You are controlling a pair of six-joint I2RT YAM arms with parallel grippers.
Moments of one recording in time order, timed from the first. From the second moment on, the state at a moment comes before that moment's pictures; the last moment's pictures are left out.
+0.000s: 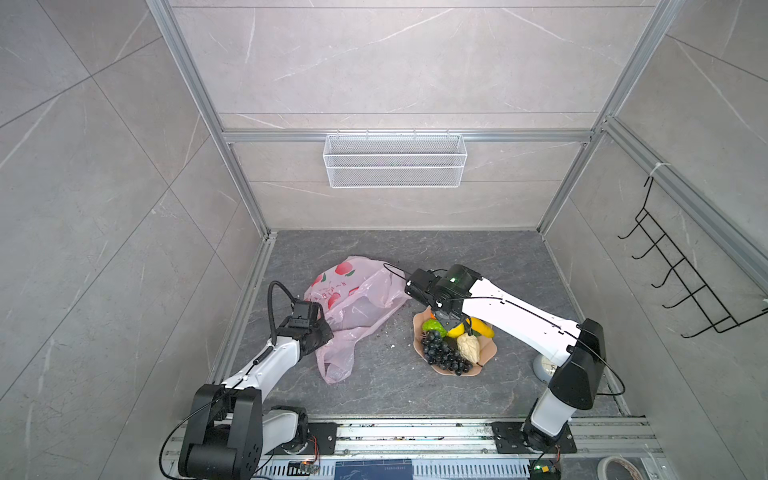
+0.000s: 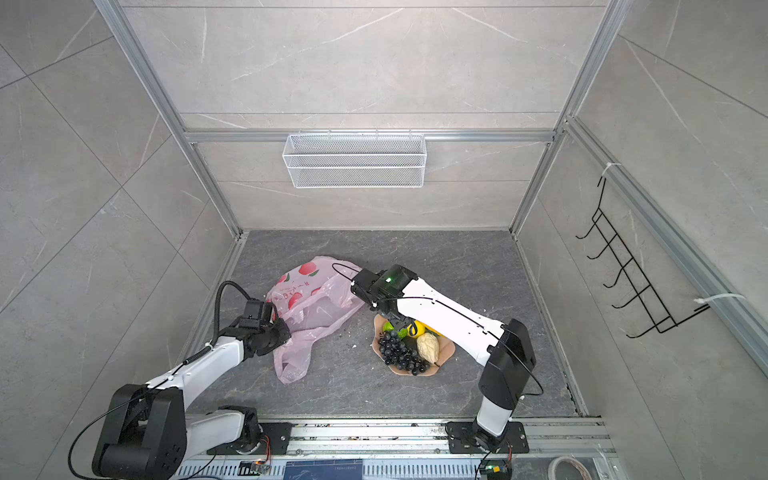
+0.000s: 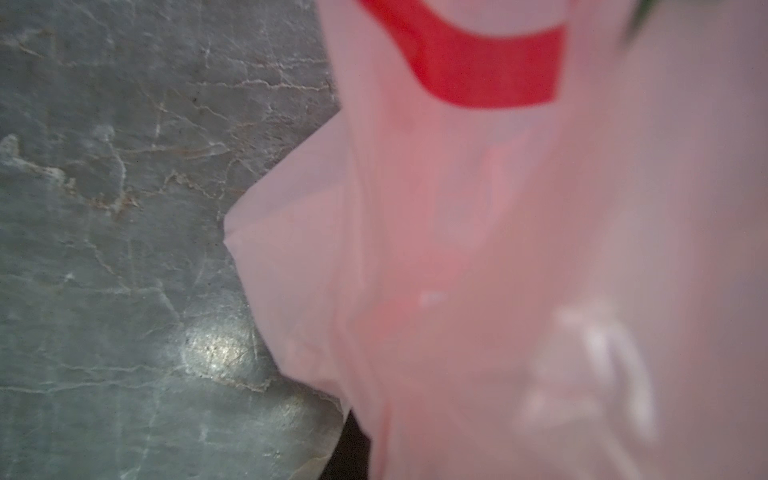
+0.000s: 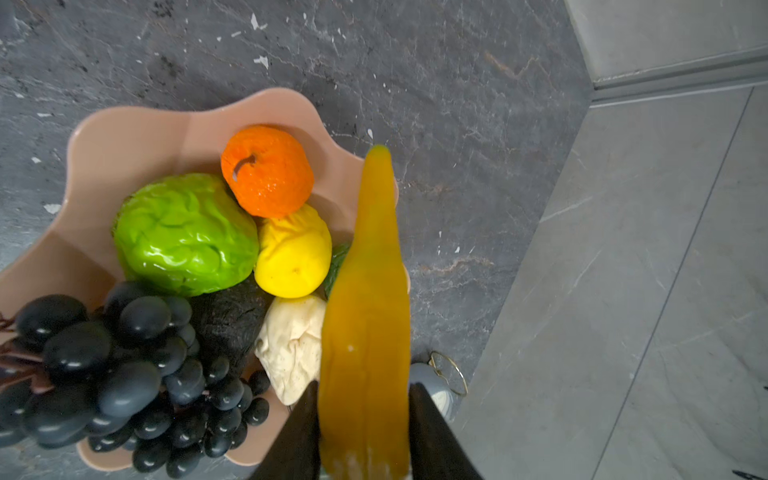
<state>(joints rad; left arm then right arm) -0.15 1.21 0.54 -0.38 -0.02 -0.63 0.88 1.73 1.65 -1.49 0.58 0.30</state>
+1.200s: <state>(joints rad) -0.15 1.26 0.58 -0.41 -0.01 -0.64 0.89 1.66 1.54 -1.38 0.52 0.33</state>
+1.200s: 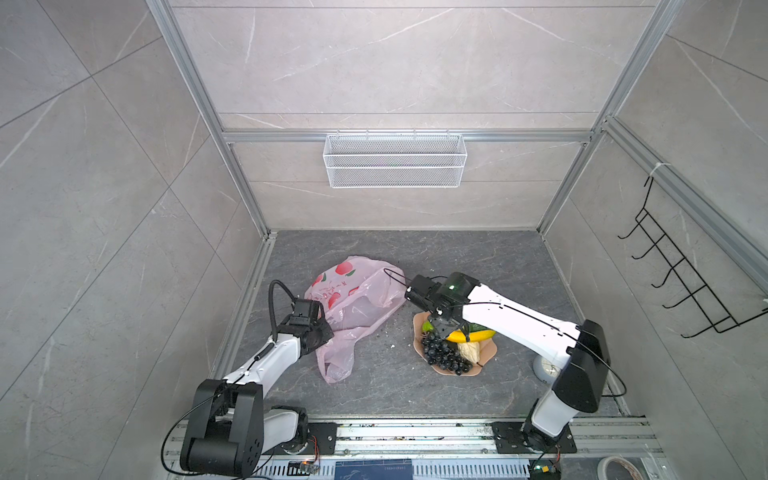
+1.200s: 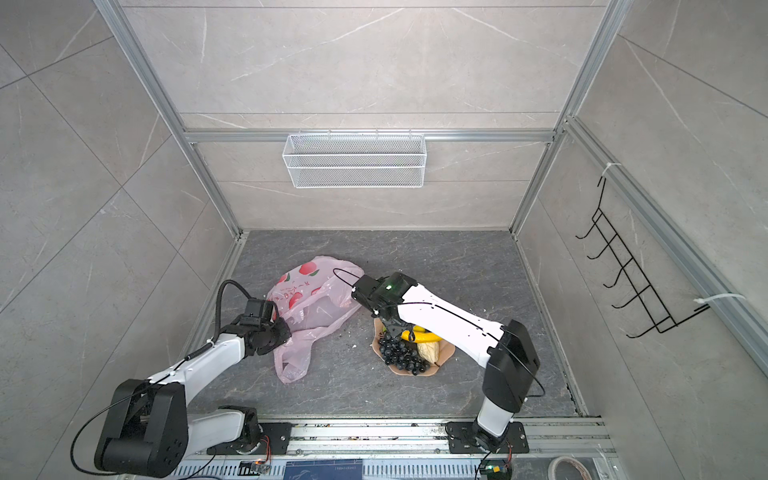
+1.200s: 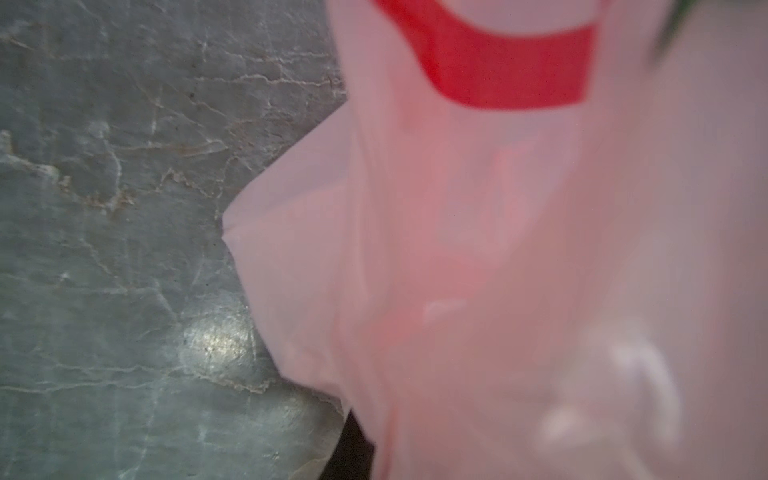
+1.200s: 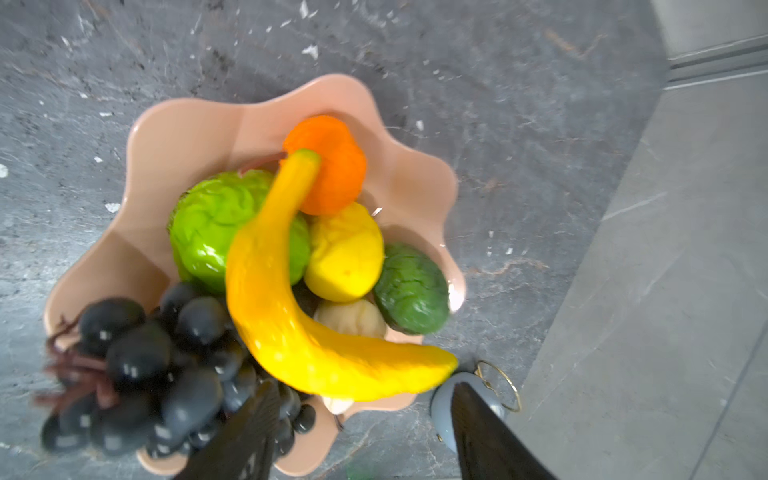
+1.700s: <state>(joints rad) -0.37 1.89 1.57 -0.50 0.12 -0.59 0.89 1.18 1.39 -1.34 0.76 0.52</state>
